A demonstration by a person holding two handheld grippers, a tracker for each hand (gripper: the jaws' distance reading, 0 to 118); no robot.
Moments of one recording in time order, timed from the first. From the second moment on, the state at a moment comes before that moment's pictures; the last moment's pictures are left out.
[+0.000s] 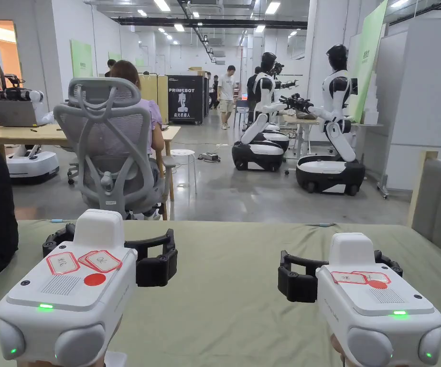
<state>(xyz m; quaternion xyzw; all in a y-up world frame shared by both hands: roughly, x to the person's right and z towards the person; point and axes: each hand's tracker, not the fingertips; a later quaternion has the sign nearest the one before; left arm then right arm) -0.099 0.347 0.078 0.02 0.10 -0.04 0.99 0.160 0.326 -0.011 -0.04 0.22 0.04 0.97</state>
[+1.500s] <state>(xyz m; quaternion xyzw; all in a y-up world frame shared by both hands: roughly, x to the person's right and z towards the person) -0.095 0.340 0.078 0.00 0.11 -0.03 0.99 0.150 0.331 -0.008 -0.07 0.19 0.00 0.98</state>
